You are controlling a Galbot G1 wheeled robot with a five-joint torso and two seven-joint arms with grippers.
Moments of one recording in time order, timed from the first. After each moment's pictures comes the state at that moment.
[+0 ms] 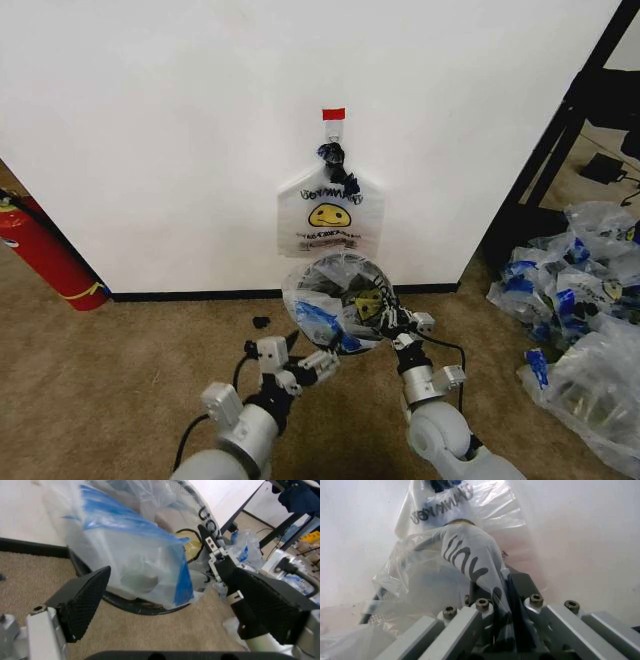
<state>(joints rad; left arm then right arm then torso) 1.52 -1.17 -0.06 -2.31 -0.65 0.26 -0.28 -1.23 1.13 0.06 1.76 0.66 0.44 0.17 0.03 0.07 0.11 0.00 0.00</state>
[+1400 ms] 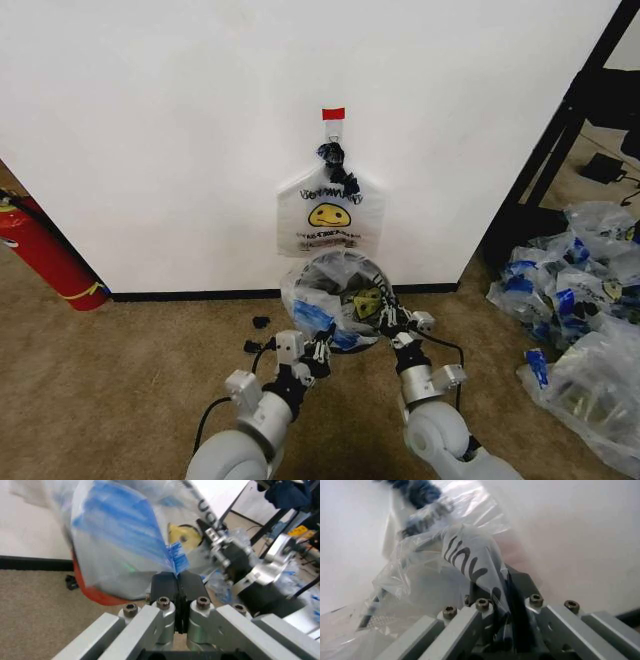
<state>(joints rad) 1.49 -1.16 -0.07 -2.24 -0.61 0.20 -0.17 -1.22 1.15 0.07 1.81 0.82 0.41 0.23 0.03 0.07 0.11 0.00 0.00</state>
